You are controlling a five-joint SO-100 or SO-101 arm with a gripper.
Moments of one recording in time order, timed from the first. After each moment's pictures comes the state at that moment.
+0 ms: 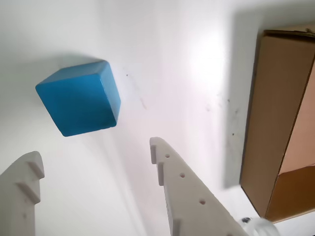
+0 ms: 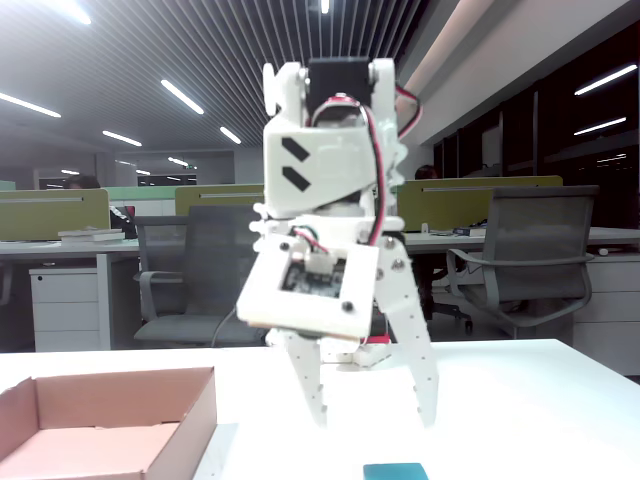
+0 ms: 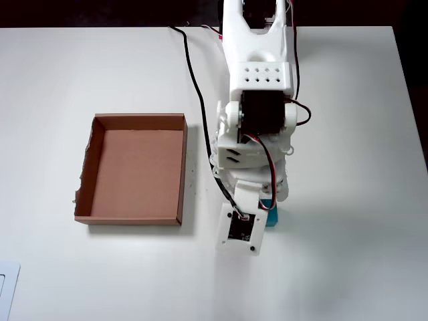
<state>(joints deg) 0.6 59.0 56.7 72.9 -54.7</state>
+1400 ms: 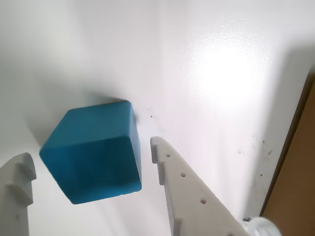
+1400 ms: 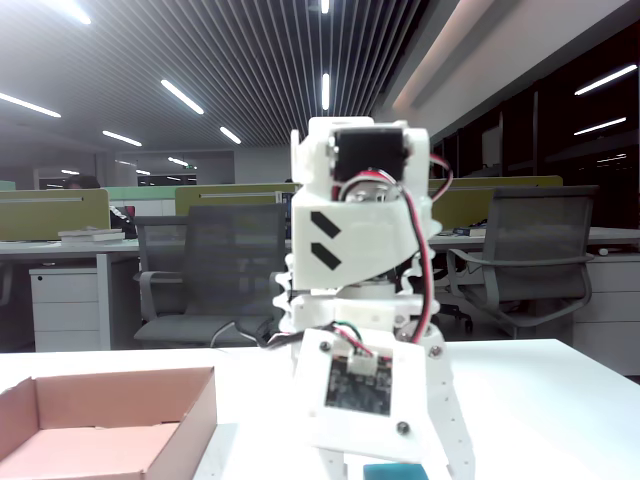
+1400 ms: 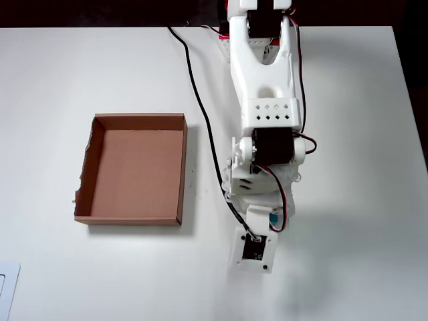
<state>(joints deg) -2.3 49.5 54.0 65.7 -54.3</state>
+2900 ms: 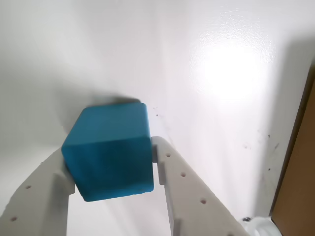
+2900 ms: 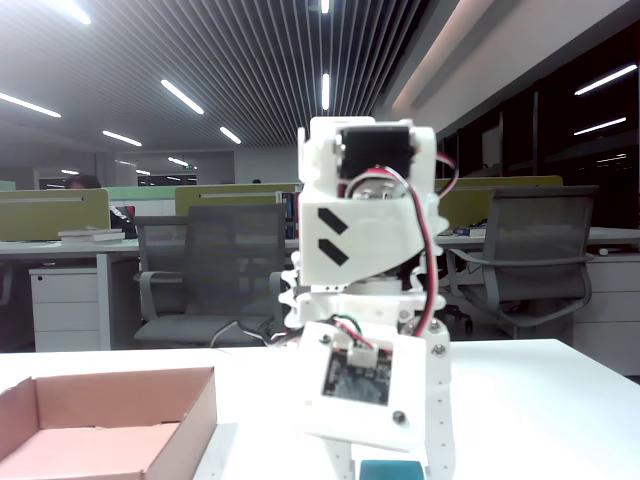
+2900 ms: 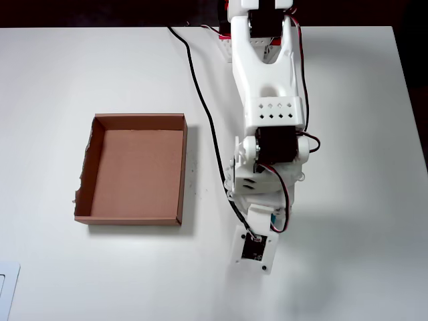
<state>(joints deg) -2.9 50.6 54.0 65.2 -50.1</state>
